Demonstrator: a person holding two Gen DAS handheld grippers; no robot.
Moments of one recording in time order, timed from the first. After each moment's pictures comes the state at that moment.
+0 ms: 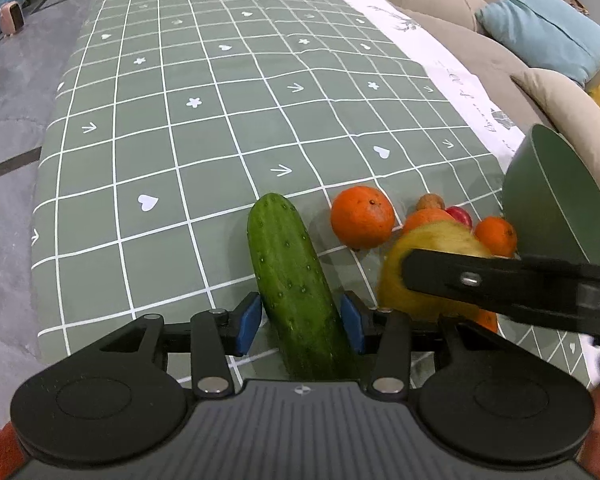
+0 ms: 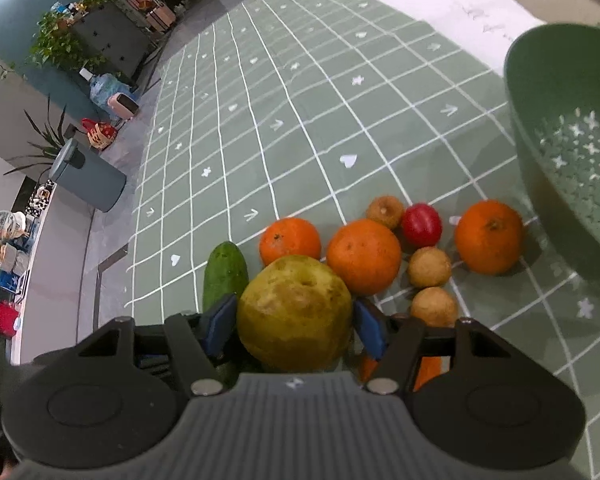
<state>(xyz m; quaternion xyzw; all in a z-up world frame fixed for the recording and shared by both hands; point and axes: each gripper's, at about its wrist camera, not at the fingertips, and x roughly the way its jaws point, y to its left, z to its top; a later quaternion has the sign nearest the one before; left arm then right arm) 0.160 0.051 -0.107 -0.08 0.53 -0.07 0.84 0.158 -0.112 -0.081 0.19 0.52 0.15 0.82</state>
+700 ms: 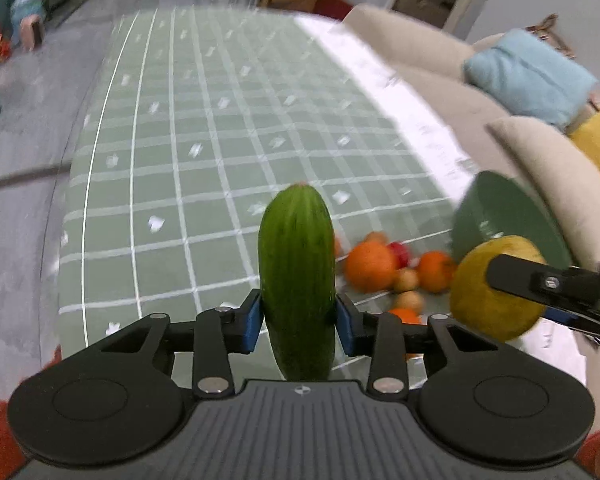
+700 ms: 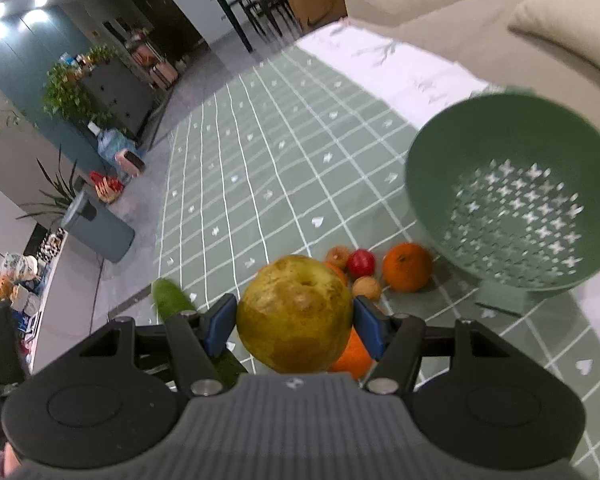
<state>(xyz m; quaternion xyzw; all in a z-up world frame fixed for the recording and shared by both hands) 0.109 0.033 -0.045 -0.10 0.46 -0.06 0.88 0.098 -0.171 -0.015 0.21 0.44 0.13 0.86</state>
